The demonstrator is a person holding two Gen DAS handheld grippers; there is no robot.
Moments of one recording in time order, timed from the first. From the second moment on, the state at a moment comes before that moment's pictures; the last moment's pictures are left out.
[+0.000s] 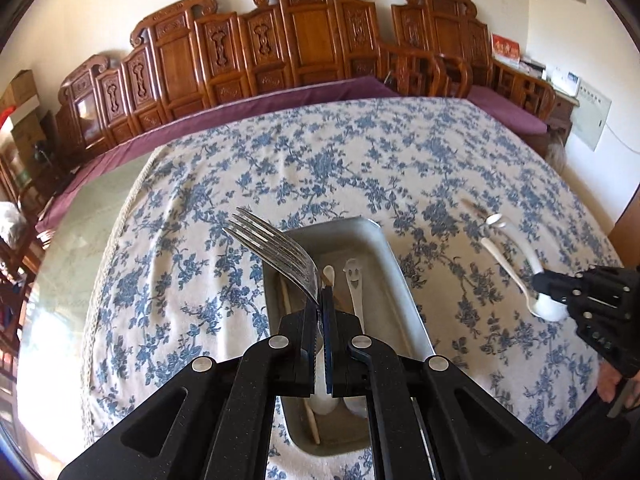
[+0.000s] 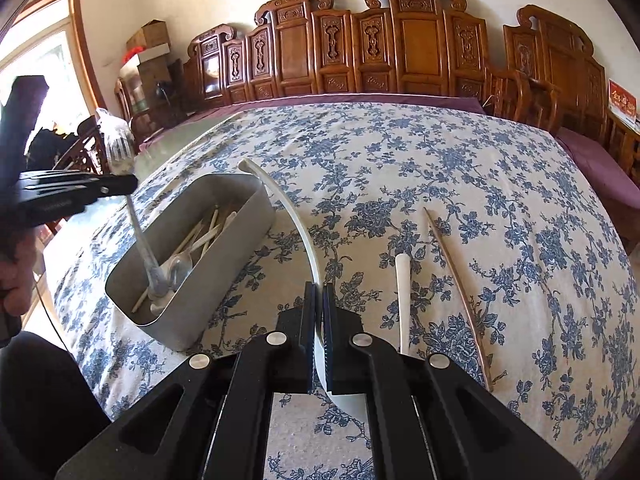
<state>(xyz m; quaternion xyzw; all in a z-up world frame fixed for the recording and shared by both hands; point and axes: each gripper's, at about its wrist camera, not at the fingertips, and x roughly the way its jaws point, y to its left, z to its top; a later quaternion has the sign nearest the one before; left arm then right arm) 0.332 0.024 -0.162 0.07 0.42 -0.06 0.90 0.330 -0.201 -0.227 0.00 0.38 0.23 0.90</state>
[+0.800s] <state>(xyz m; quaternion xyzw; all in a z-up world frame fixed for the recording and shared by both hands) 0.403 -0.001 -0.242 0.08 0.49 -0.04 0.87 0.346 -0.204 -0.232 0.02 0.39 0.24 0.89</state>
